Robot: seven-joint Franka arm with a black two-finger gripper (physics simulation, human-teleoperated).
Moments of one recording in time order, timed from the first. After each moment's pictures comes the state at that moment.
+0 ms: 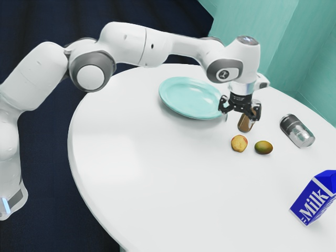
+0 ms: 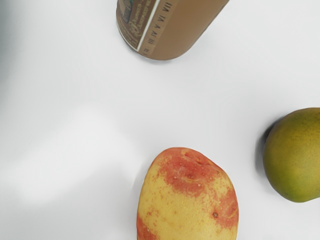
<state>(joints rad) 0.15 0.60 -0.25 -1.10 0.14 1.96 -0.93</state>
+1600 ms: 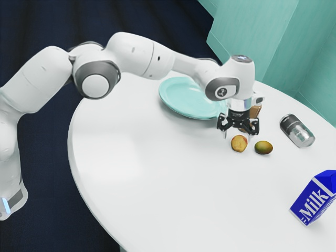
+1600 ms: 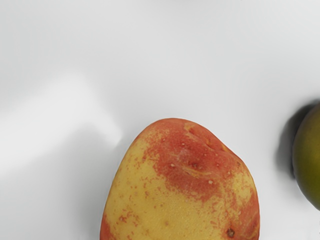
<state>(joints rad) 0.07 0.66 -0.13 -1.18 -0.03 2.12 -0.94</state>
